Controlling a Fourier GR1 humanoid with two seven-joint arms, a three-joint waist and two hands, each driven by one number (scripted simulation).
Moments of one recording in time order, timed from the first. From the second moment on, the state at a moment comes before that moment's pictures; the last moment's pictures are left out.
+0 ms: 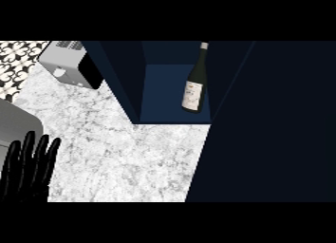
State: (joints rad) left arm 0.27 0.62 -0.47 -2.04 0.68 0.38 -0.58; right arm 0.09 0.00 0.44 -2.47 -0.13 0.17 0.76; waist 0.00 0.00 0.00
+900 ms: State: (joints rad) left arm 0.37 0.74 -0.14 -2.00 0.87 0.13 -0.53; right arm -0.01 -0.04 0.81 -2.43 0.05 -0.10 0.74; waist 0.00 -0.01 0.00
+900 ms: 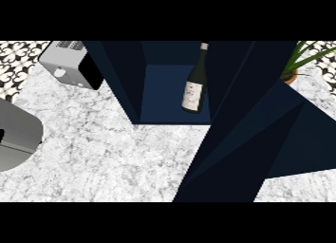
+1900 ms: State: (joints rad) left arm 0.29 0.73 -0.07 -1.97 0.95 0.05 -0.41; right arm -0.44 -0.22 0.92 -2.35 0.08 -0.47 0.78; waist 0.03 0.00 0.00
